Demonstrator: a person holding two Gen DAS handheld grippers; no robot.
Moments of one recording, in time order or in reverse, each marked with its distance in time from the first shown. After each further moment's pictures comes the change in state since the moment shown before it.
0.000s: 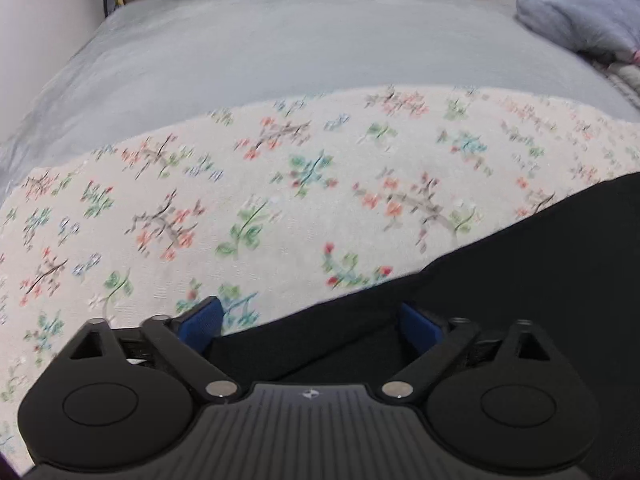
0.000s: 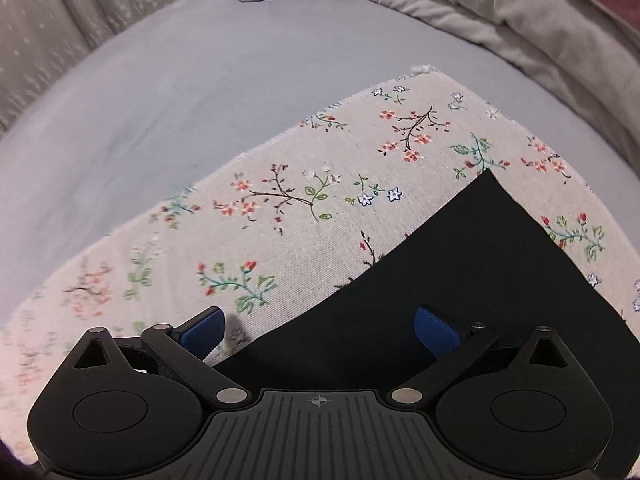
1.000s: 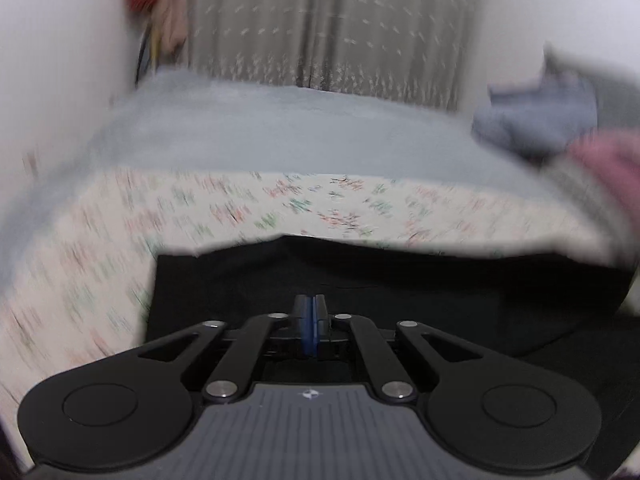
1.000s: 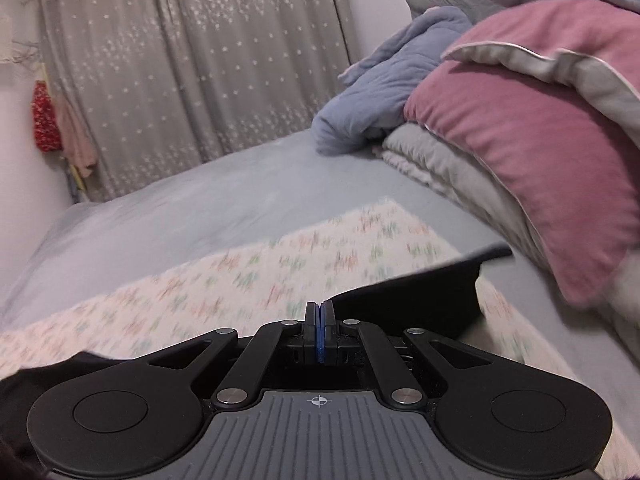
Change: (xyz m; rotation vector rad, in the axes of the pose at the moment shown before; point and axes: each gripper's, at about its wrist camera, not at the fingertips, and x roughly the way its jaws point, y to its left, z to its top) left arm -0.193 0.022 -0.125 -0.237 -0.289 -0.137; right arm -0.280 -0.137 -0.198 -0.130 -0.446 0.264
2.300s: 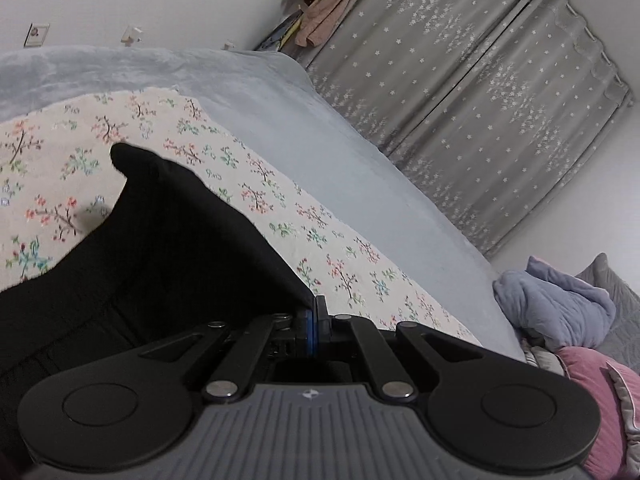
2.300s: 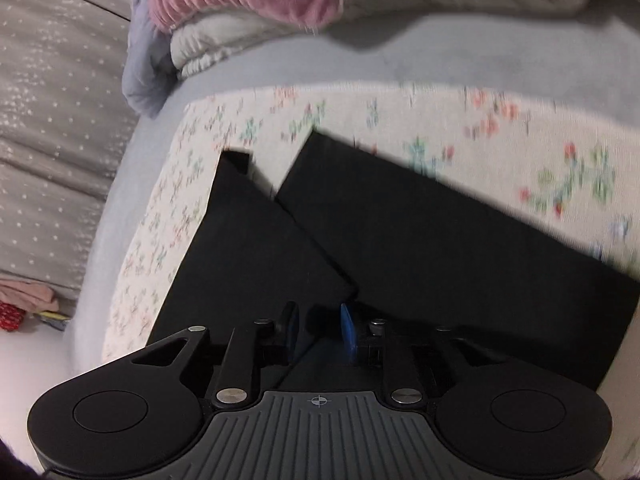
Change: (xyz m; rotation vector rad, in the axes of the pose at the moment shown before) left arm 0.037 -0.001 -0.011 -0.557 -0.162 0.026; right arm 0.026 -0.170 -0.115 0.766 0.266 -0.070
